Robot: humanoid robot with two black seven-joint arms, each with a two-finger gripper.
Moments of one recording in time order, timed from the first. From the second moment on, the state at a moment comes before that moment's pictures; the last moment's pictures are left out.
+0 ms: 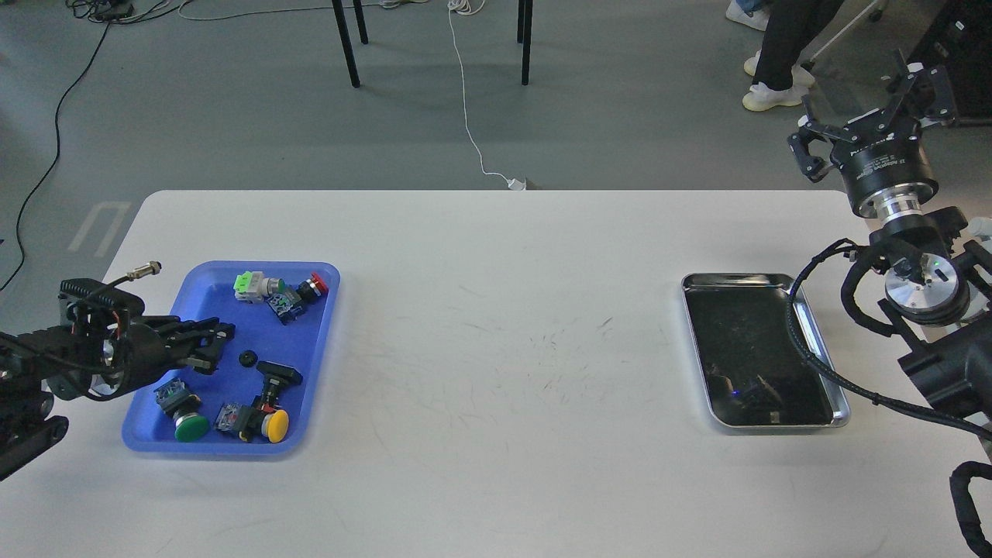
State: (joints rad) left arm -0.63 0.72 -0.23 -0.79 1.77 0.05 -0.40; right arm 0.69 -0.39 0.98 0.68 0.09 0.40 0.33
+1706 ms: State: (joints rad) left arm -0.97 -0.04 -0.04 -0.63 1.96 -0.05 -0.32; right arm 0.61 -0.83 0.94 1.10 0.08 0.38 0.32
